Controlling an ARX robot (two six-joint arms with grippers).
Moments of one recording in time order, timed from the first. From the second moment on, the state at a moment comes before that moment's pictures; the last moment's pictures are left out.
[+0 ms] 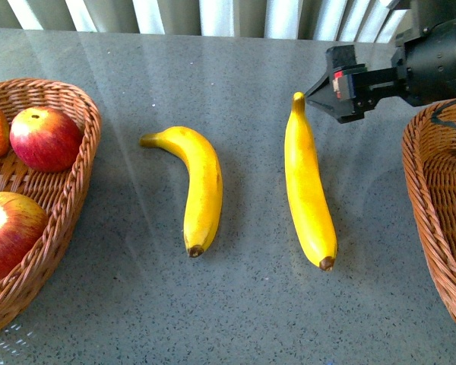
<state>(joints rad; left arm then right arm) 0.00 0.02 0.01 0.00 0.00 0.00 0.24 1.86 0.98 0.23 -0.28 -0.12</state>
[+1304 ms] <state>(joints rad) 0.00 0.02 0.01 0.00 0.00 0.00 0.34 2.15 1.16 0.16 -0.27 -0.15</state>
